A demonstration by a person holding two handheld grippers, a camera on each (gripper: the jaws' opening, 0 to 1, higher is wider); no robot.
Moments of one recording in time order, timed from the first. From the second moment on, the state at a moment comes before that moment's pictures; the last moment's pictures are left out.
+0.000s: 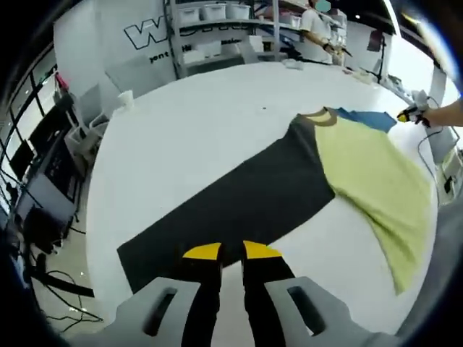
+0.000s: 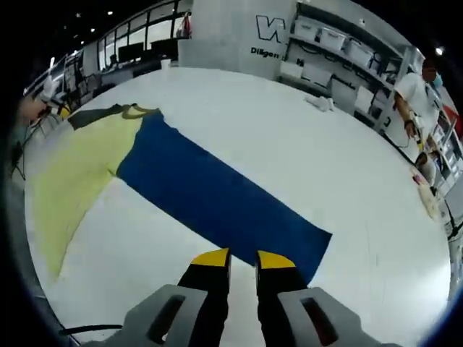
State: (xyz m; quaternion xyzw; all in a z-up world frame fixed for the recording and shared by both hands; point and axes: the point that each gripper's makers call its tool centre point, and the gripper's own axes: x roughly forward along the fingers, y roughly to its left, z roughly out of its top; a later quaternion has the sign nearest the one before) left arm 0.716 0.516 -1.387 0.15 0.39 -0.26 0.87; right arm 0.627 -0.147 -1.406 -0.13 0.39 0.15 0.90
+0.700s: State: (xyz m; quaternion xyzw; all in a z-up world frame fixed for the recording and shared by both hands) left arm 0.556 0.409 -1.397 0.20 0.37 -0.48 0.77; right arm 0.510 0.035 -1.407 -0.21 0.34 0.42 0.81
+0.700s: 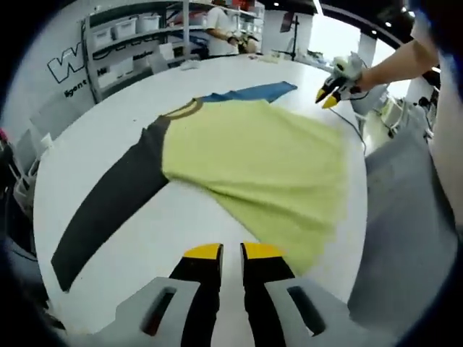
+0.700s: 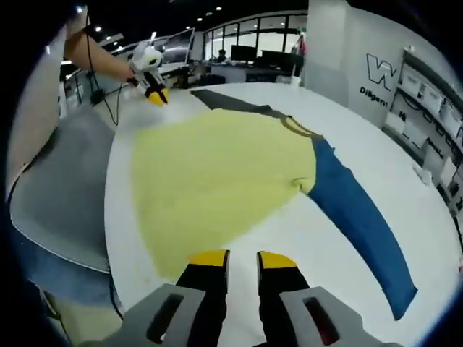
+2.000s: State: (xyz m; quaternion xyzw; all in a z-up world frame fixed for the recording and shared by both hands) left arm 0.487 0.392 -1.441 0.37 0.34 -0.53 0.68; right arm 0.438 0.073 -1.447 -0.35 0.34 0.49 0.72
